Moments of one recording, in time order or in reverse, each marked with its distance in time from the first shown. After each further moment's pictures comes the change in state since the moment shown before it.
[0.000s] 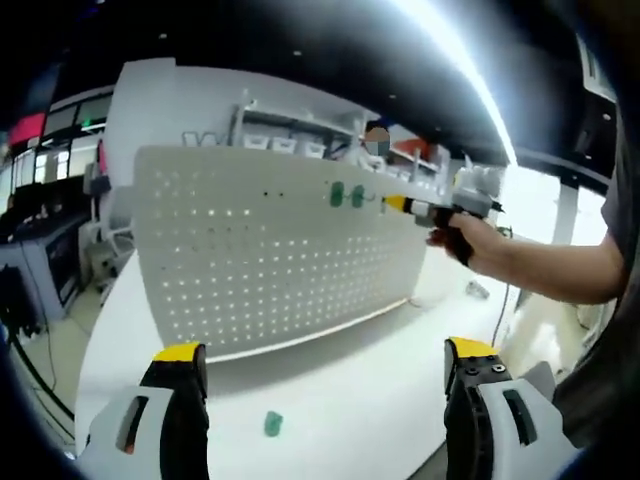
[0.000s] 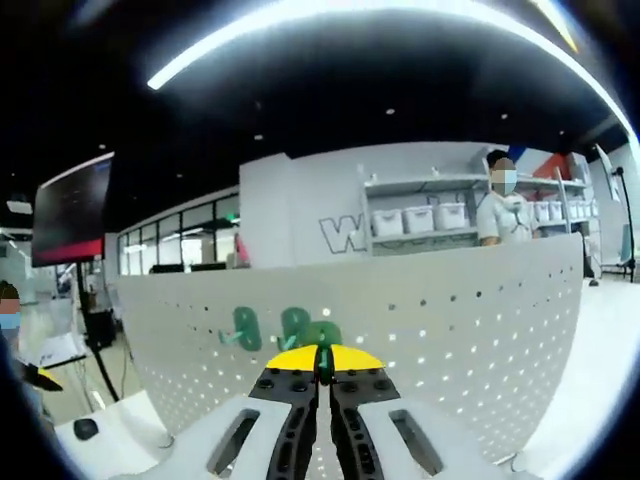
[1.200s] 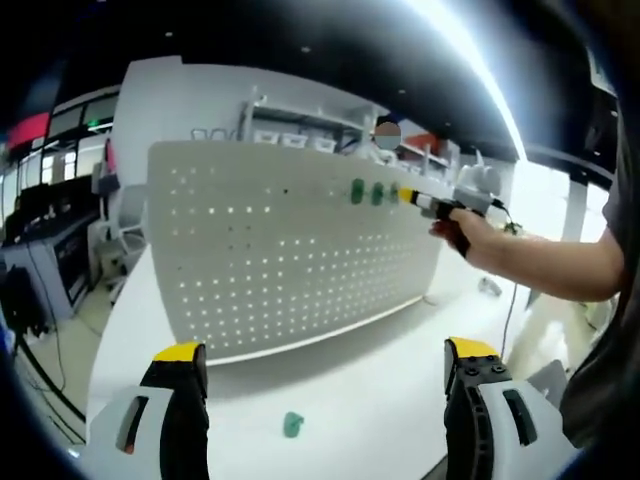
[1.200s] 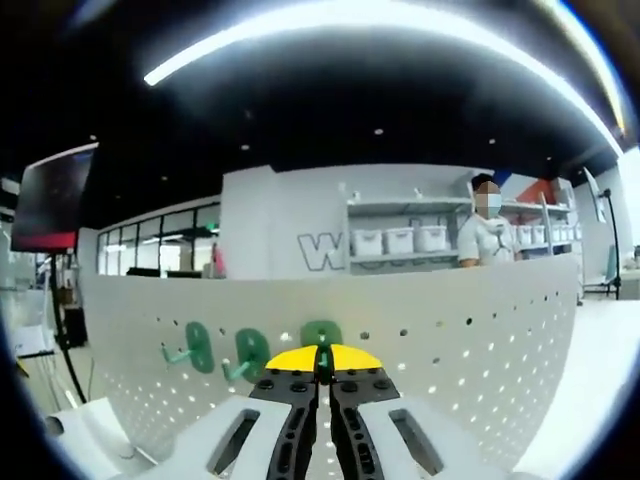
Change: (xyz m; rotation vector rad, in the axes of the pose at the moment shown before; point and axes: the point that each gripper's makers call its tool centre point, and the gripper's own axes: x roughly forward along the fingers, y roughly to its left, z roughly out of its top) left arm 0.004 0.021 0.003 0.006 0.014 0.043; right arm 0.029 -0.026 0.007 -0.036 -0.078 -0.095
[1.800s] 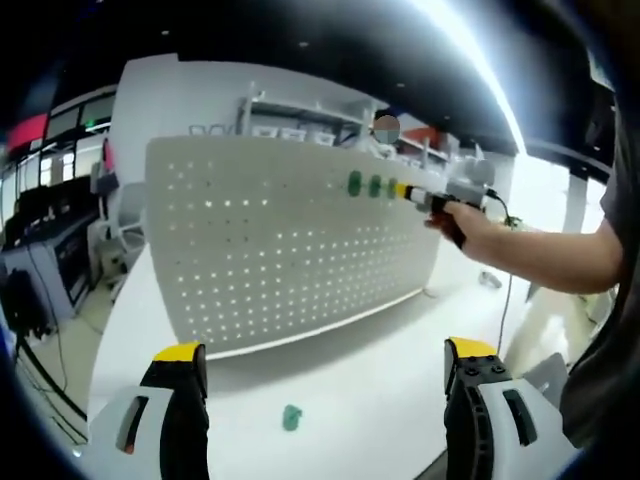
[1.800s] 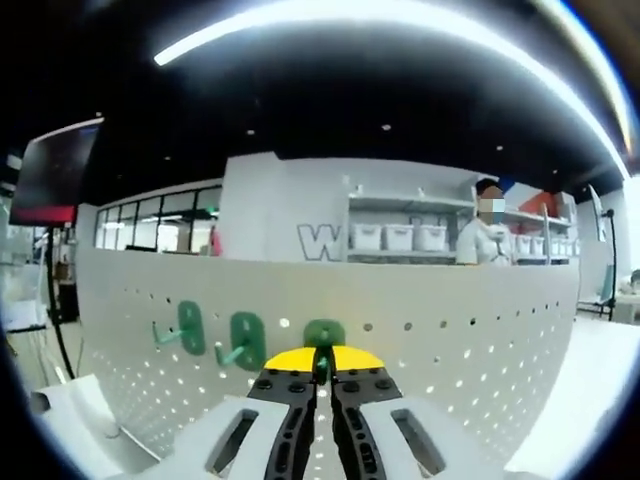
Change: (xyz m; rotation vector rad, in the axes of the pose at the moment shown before) left arm -0.001 -0.006 -0.009 0.011 0.026 -0.001; right arm 0.001 0.006 -0.007 -0.111 0.047 0.007
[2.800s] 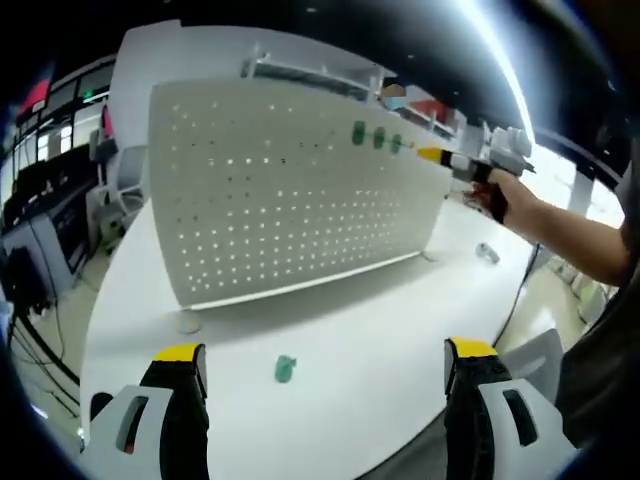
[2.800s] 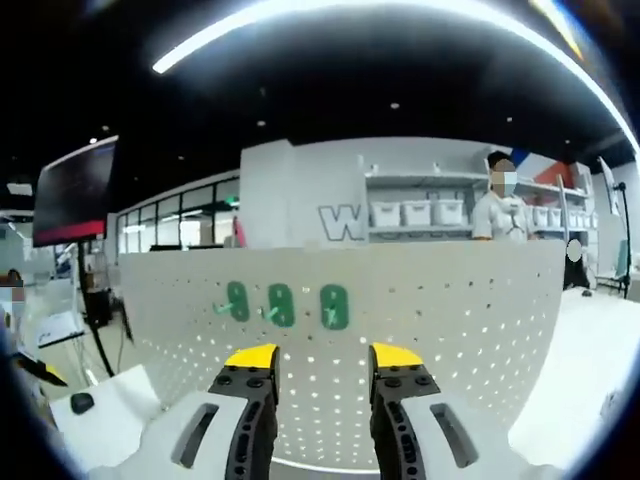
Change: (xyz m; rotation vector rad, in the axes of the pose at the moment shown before) left arm -0.011 0.003 -0.053 -0.048 0.168 0.002; right arm -0.073 0.009 -0.015 0.085 0.112 0.128
